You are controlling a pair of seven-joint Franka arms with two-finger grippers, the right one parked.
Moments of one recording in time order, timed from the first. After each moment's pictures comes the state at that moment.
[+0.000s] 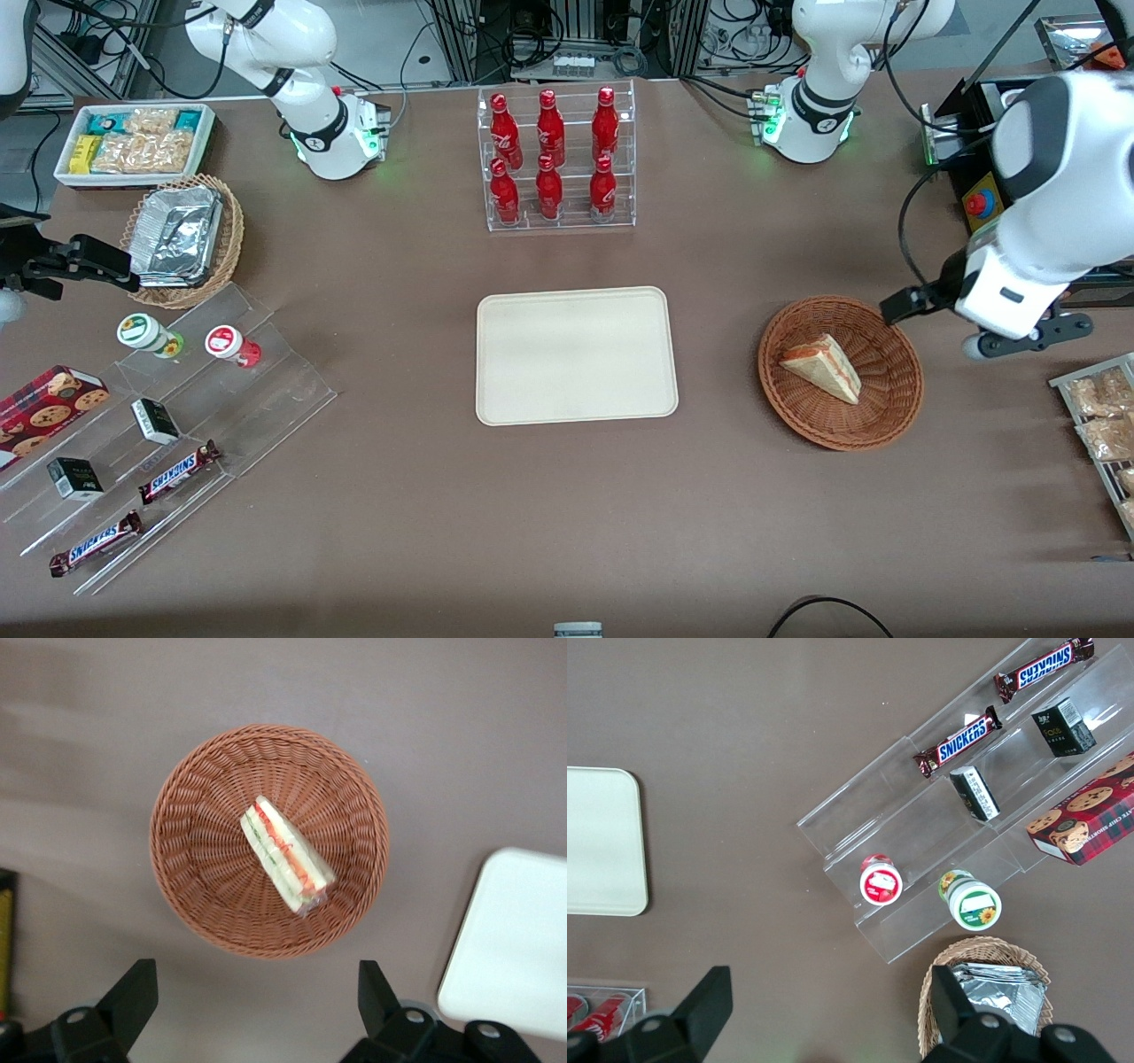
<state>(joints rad) -0.06 0.07 -0.04 -1.83 0.00 1.84 -0.41</state>
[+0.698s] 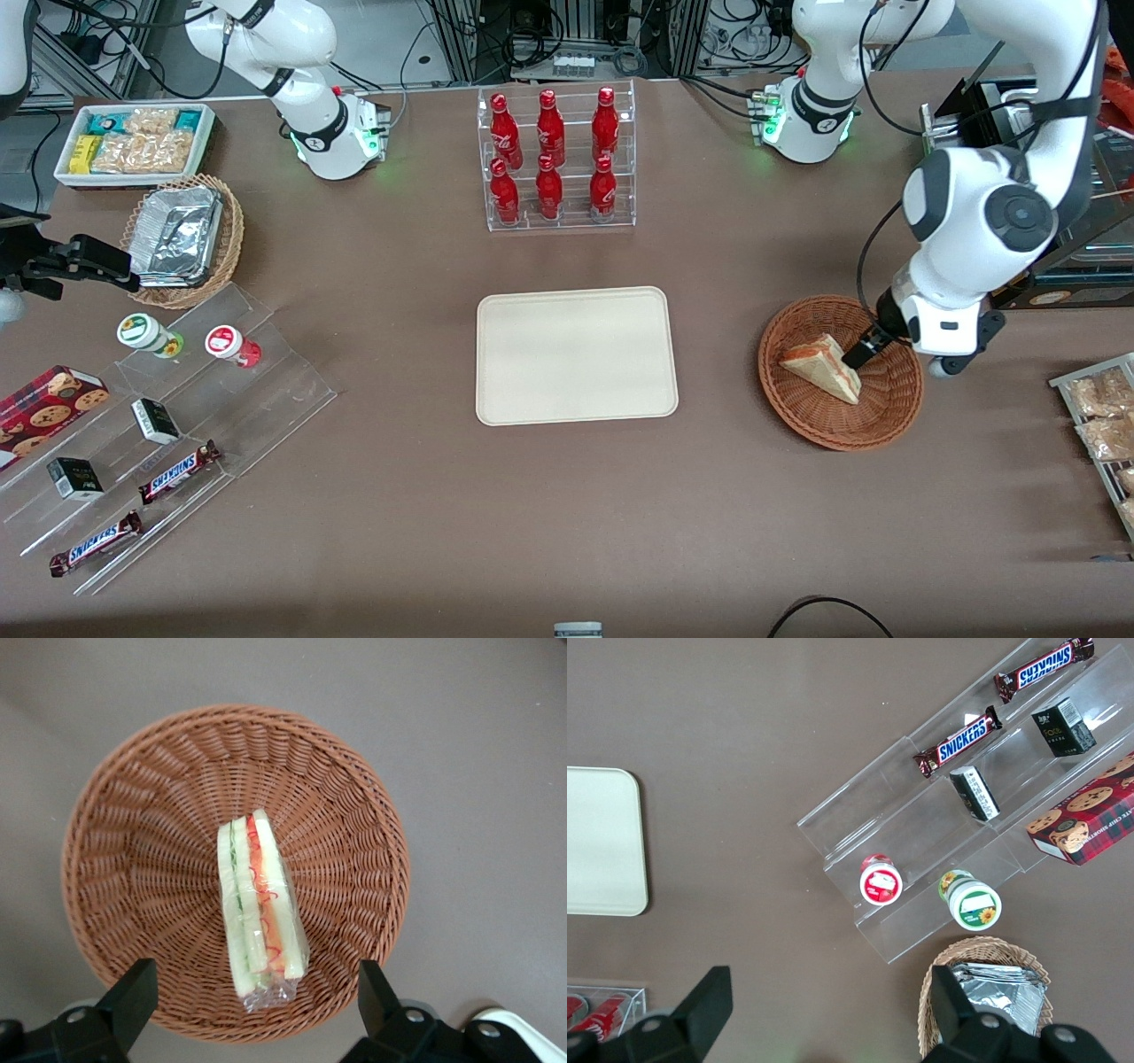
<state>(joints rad) -0.07 0.11 -0.05 -2.17 0.00 2.33 -0.85</state>
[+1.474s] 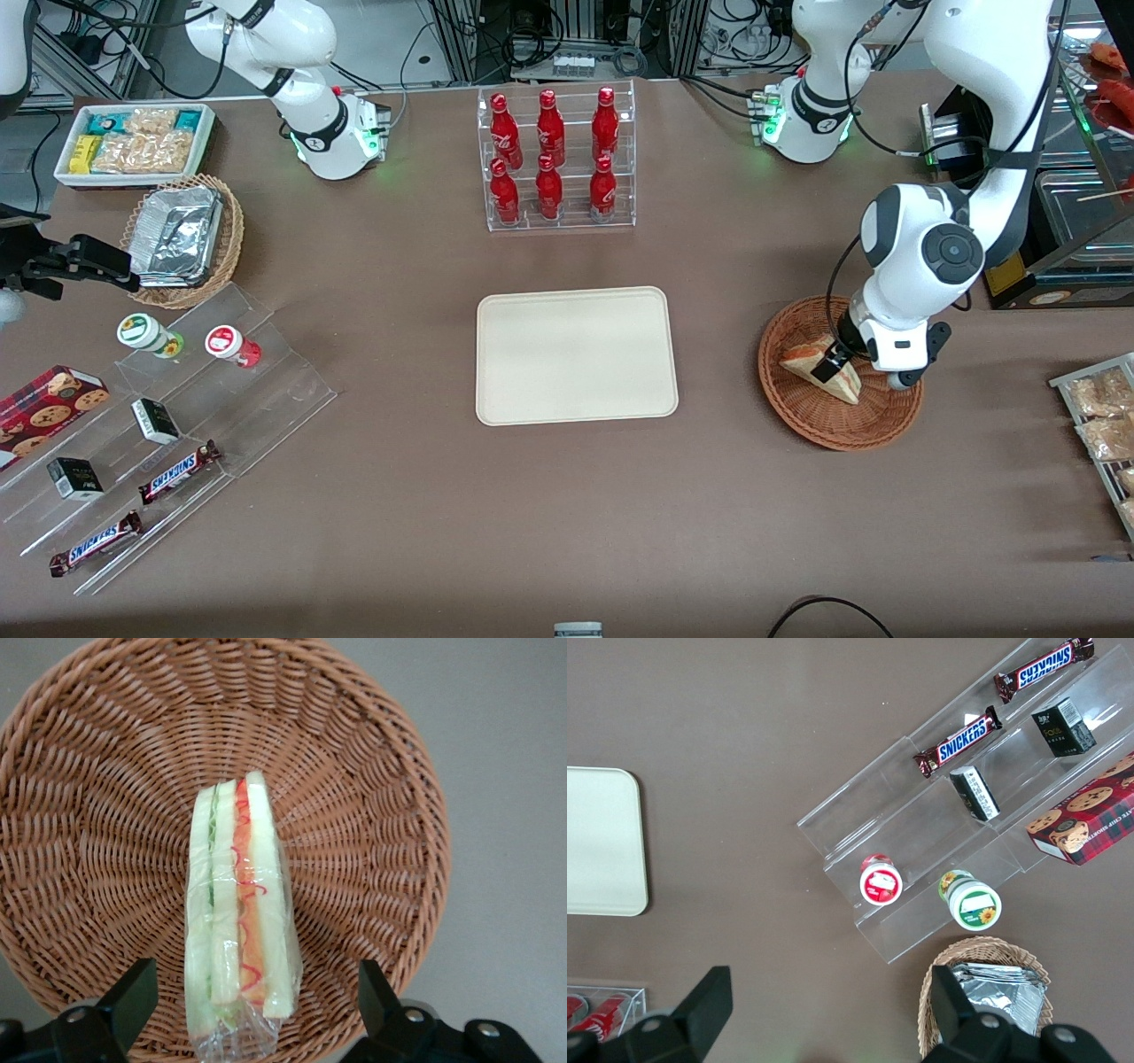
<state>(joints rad) -0.10 0.22 -0.05 -2.21 0.00 2.46 -0.98</state>
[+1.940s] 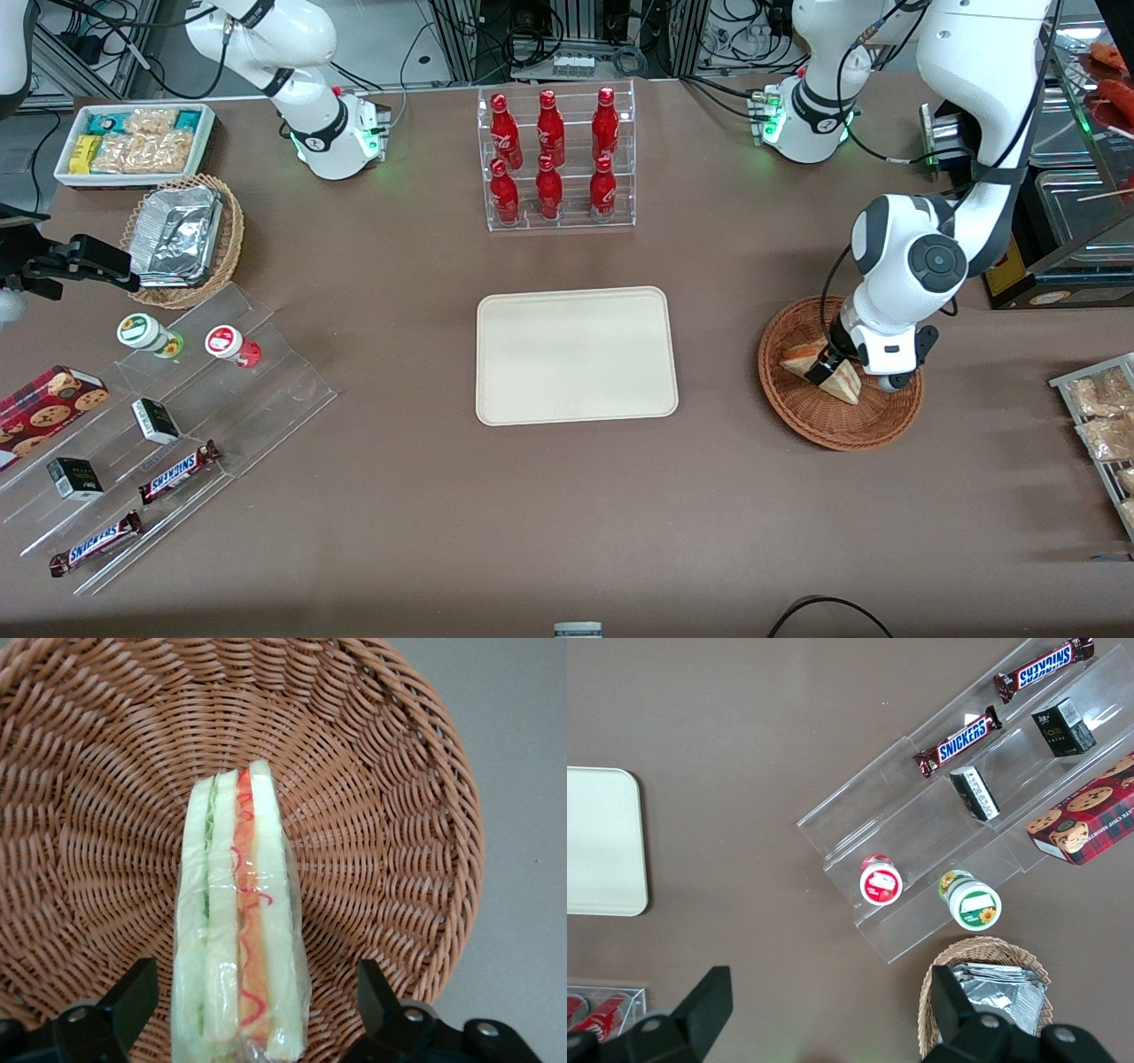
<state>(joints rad) -0.10 0.27 -0.05 -2.23 0.00 2.52 -0.99</state>
